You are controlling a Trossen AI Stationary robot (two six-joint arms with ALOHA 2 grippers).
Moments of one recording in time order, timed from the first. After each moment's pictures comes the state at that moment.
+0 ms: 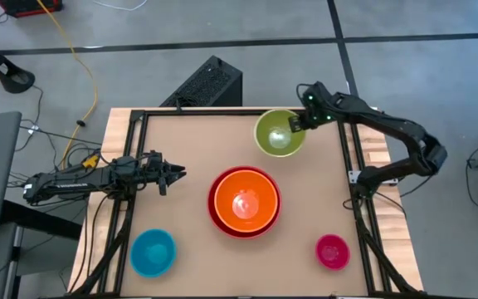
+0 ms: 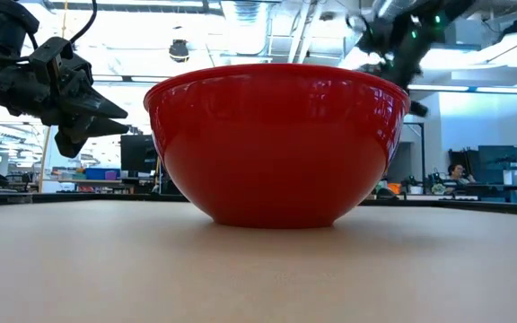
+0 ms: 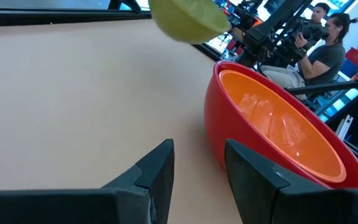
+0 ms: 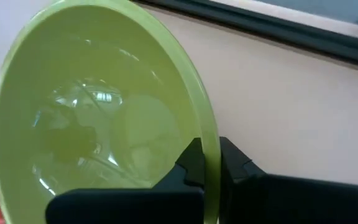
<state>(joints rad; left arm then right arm) 0.15 0.17 0.01 0.03 -0.09 -0.53 -0.70 1.29 1.07 -0.73 -0.04 0.51</state>
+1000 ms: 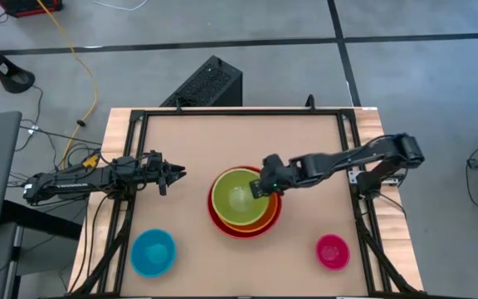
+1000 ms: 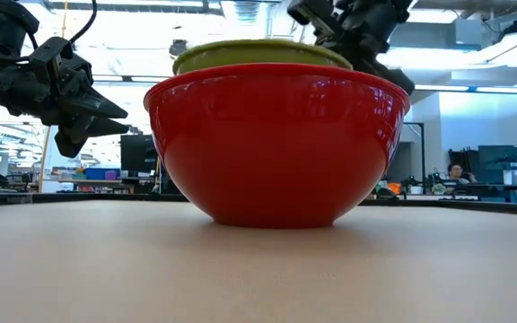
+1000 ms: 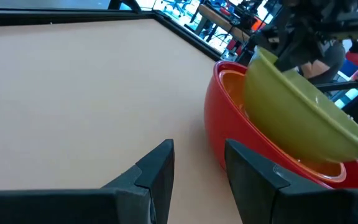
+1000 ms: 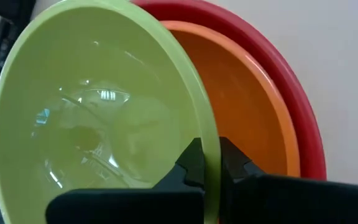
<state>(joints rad) 0.15 0.17 0.01 0.03 -0.09 -0.53 0.13 1.53 1.19 -0.60 0.22 1.23</state>
